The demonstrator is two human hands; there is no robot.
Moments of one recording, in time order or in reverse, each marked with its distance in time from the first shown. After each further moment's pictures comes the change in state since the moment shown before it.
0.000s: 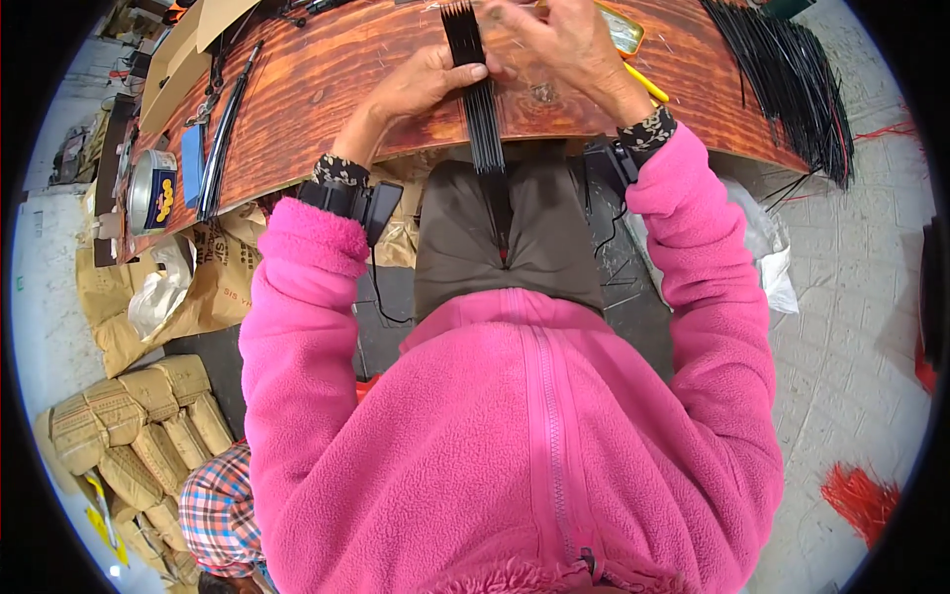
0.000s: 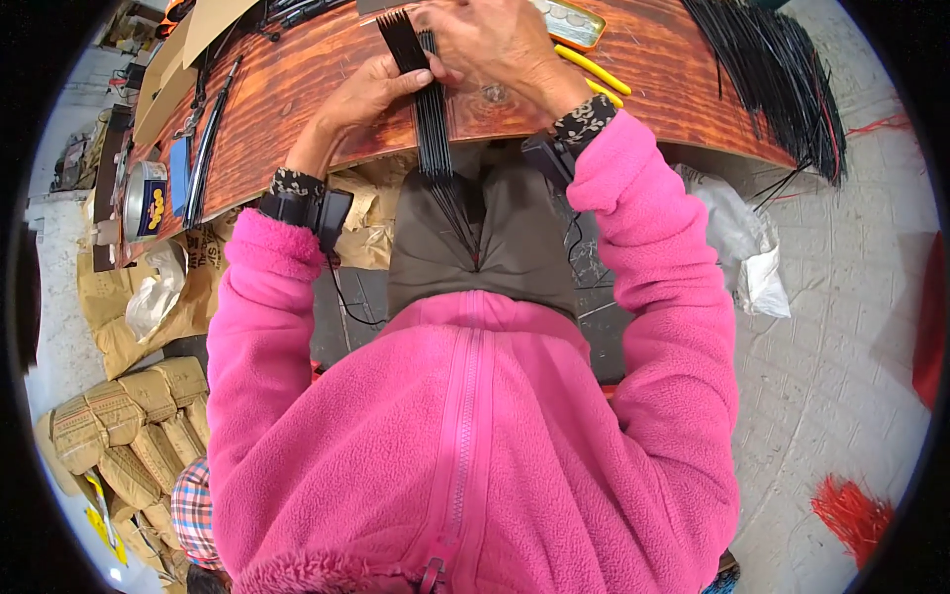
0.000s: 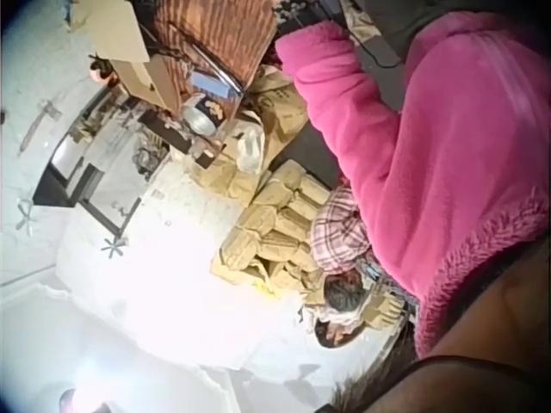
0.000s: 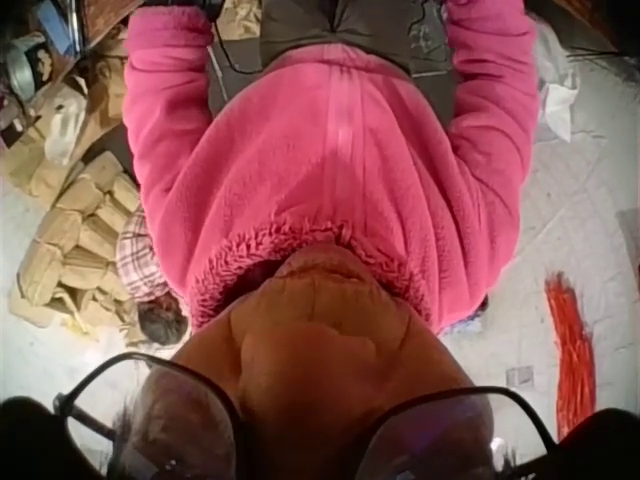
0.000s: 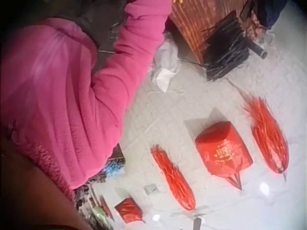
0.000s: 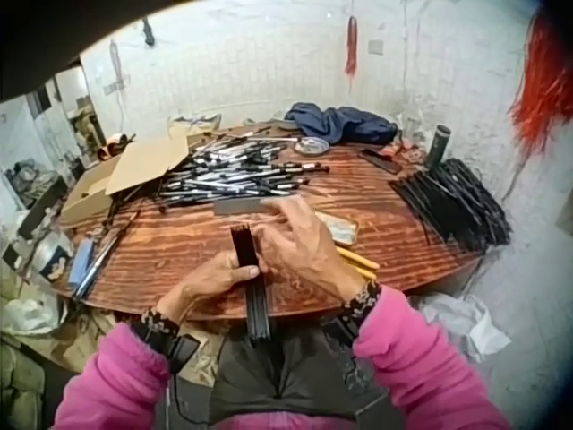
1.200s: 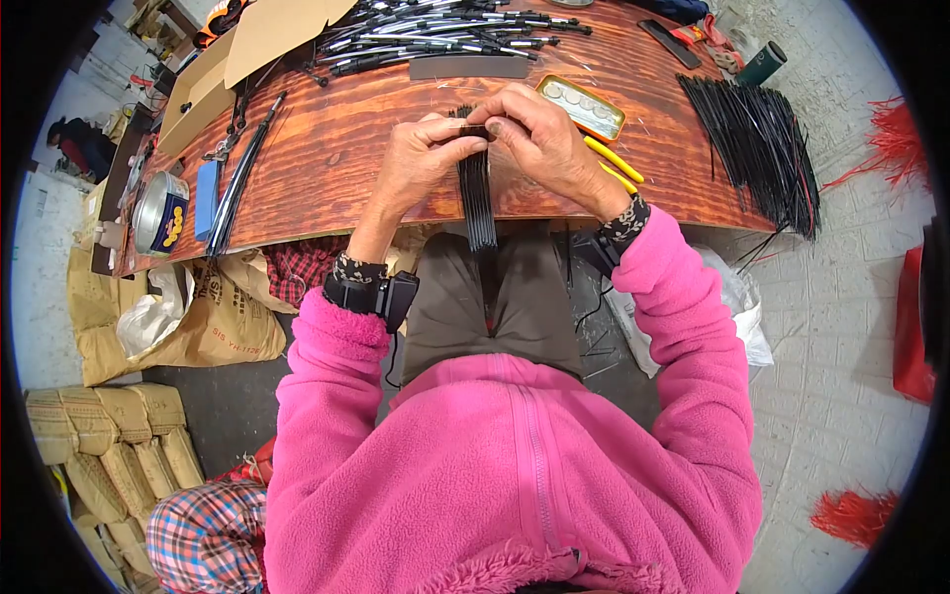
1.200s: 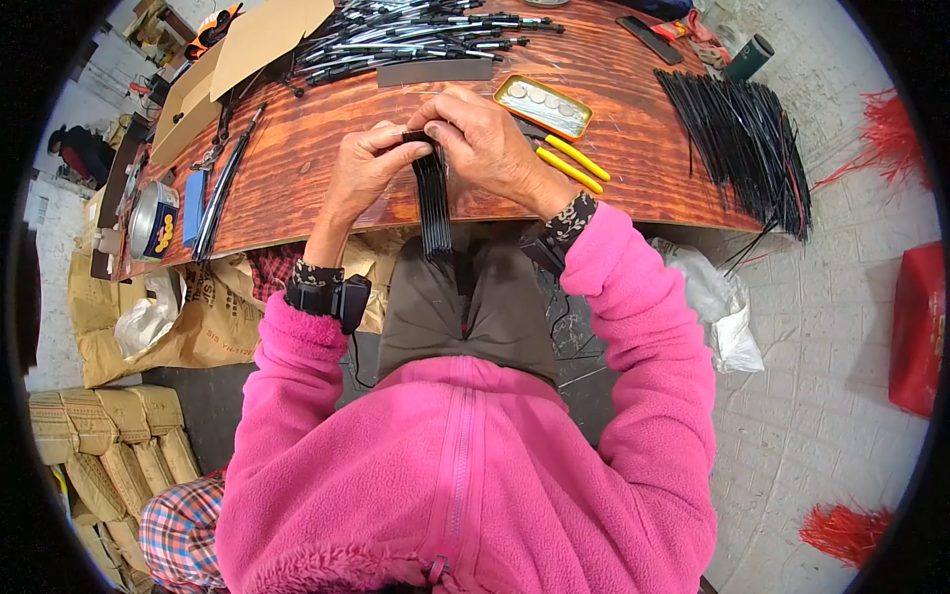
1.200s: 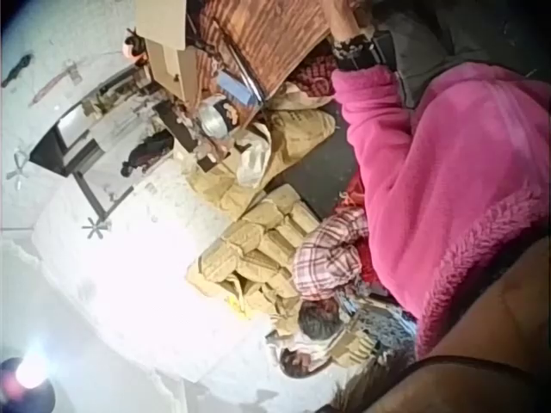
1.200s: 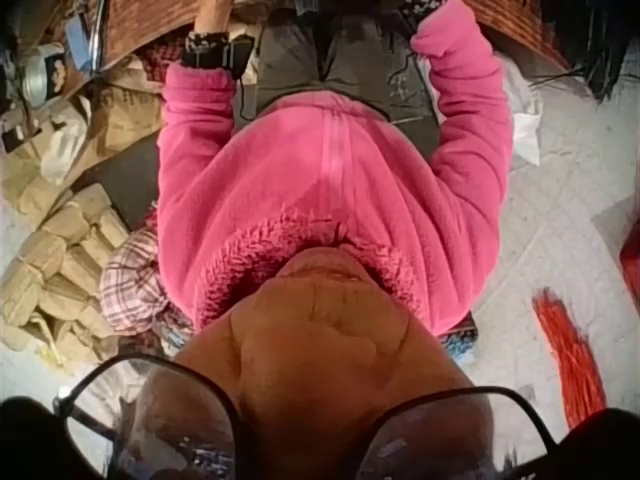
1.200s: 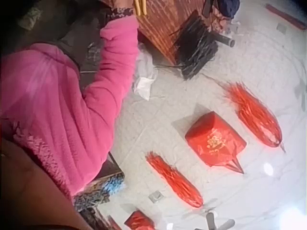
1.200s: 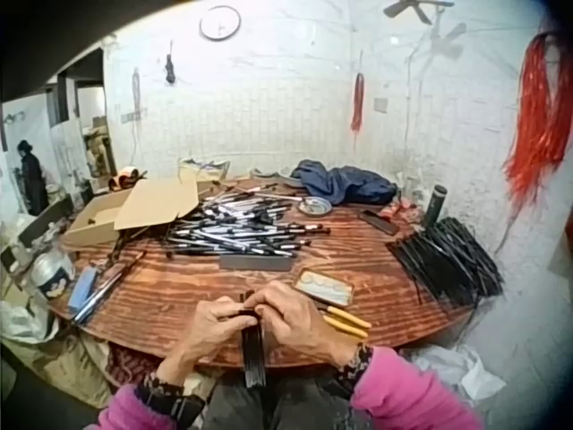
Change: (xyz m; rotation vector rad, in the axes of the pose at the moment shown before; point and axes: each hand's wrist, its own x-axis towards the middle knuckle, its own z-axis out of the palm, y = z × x) left_hand -0.027 0.053 0.031 0.443 0.541 0.140; right_hand -0.001 -0.008 0.004 0.219 -0.319 0.031
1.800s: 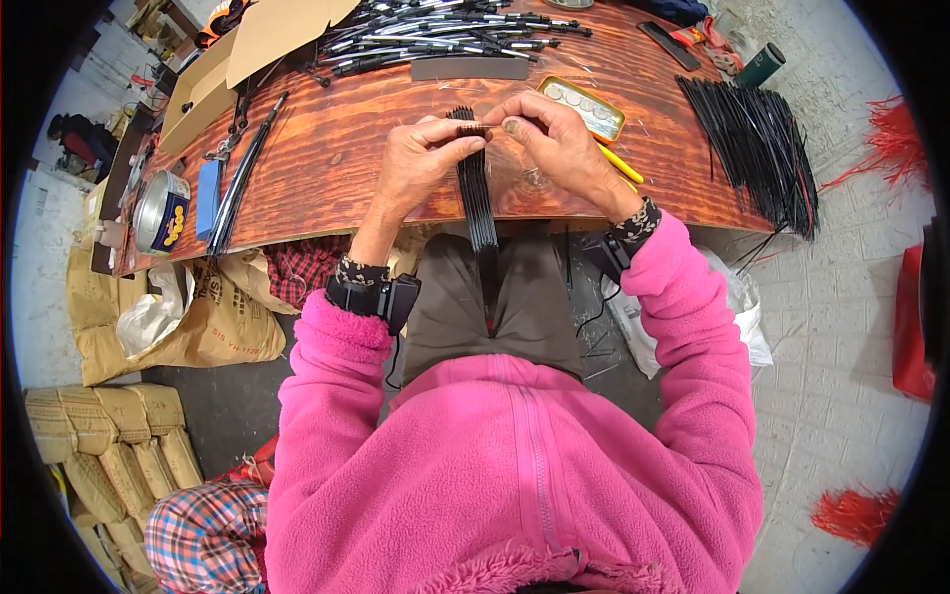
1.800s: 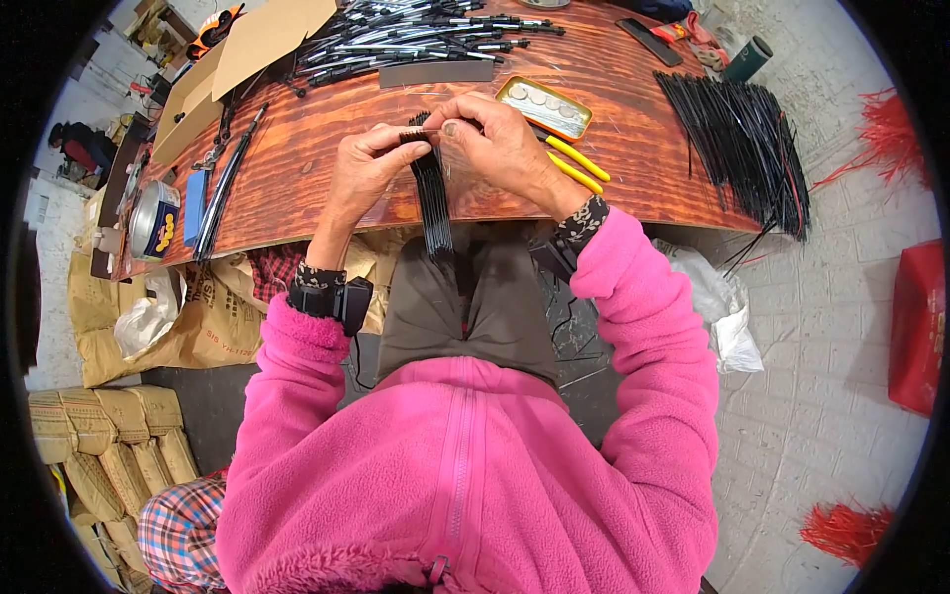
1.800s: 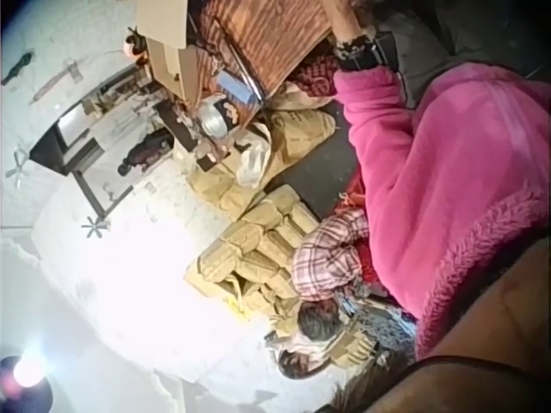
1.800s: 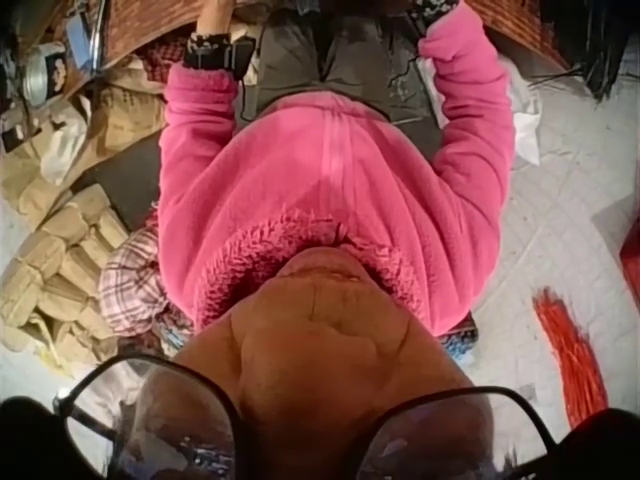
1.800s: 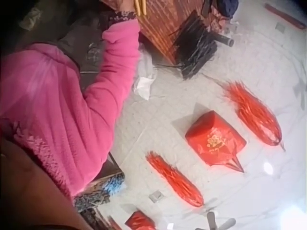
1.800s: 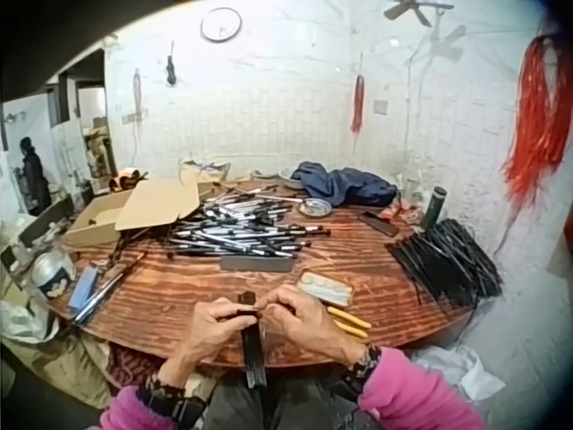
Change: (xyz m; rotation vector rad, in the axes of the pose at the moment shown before) left_hand -0.004 -0.001 0.002 -0.088 0.061 -0.009; right_hand -0.008 -0.002 -0.004 0.159 0.026 0.203
